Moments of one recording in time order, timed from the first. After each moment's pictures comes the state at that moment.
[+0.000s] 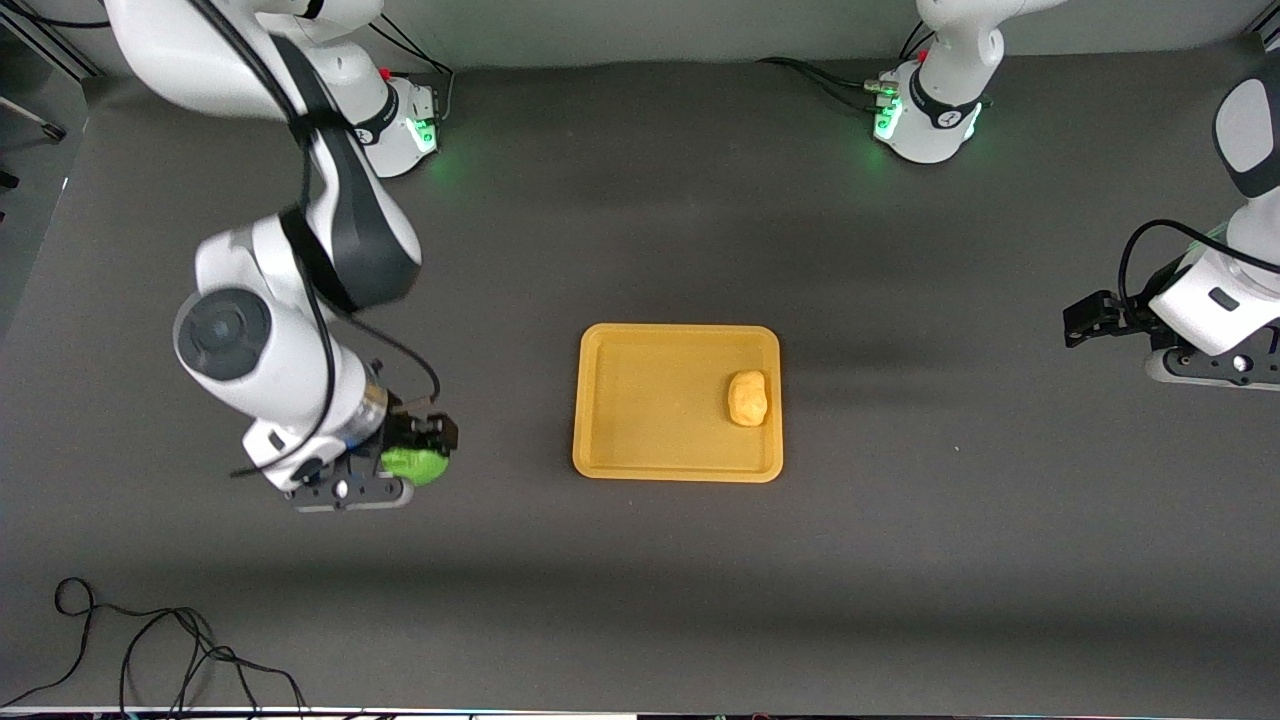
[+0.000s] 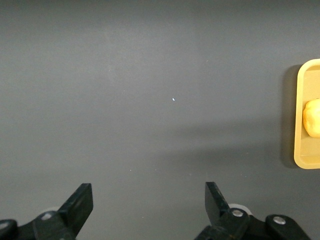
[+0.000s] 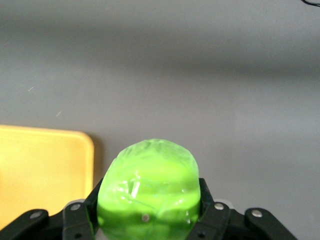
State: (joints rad) left arm 0.27 0.05 -0.28 -1.78 0.04 1.81 0.08; right arm 0.37 0.48 -0.01 -1.30 0.00 1.81 0.32
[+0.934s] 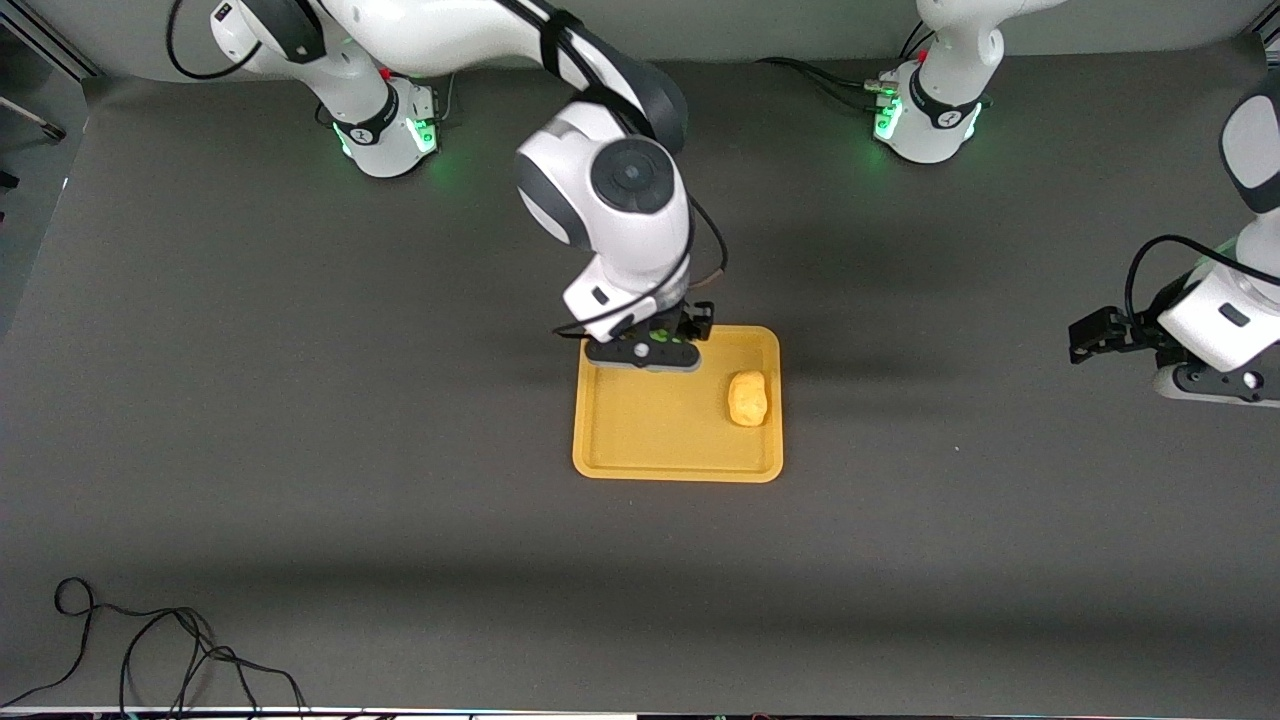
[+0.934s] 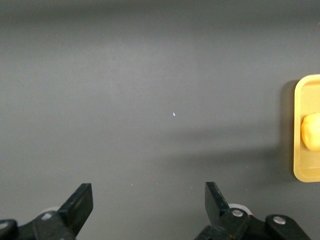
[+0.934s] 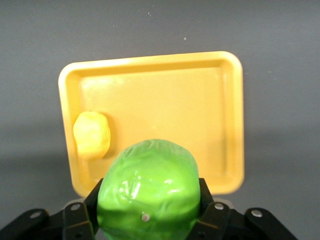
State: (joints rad) left arm 0.27 0.12 -0.28 -1.69 0.04 1.83 0.09; right arm 0.78 0.77 0.00 -1.07 0.00 1.86 0.91
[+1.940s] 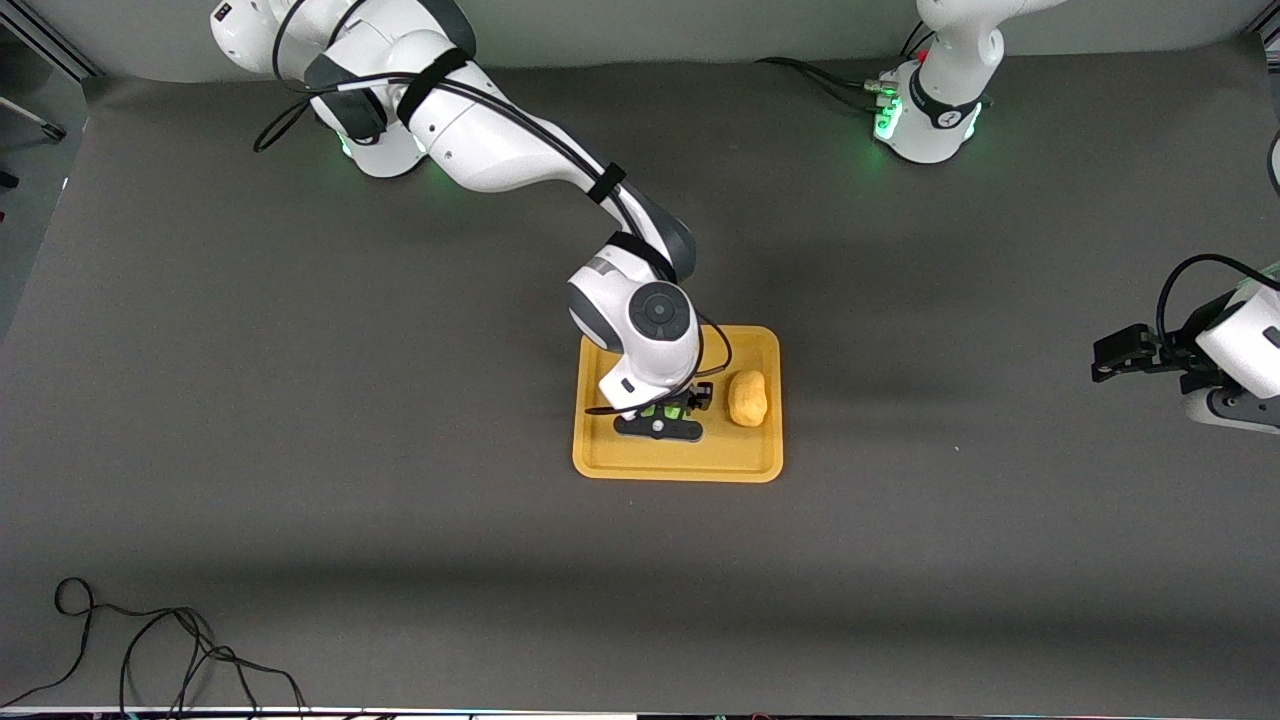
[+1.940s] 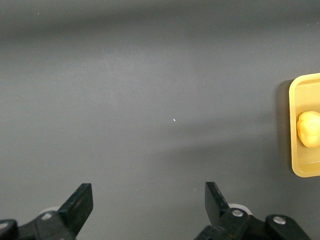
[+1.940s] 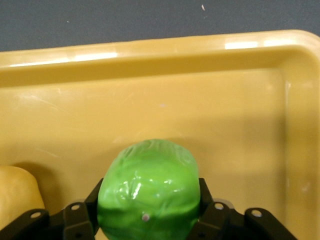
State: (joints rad) left arm 0.27 0.20 -0.27 -1.57 0.04 1.76 0.15; right arm 0.77 1.03 -0.02 -1.08 -0.02 2.12 0.91
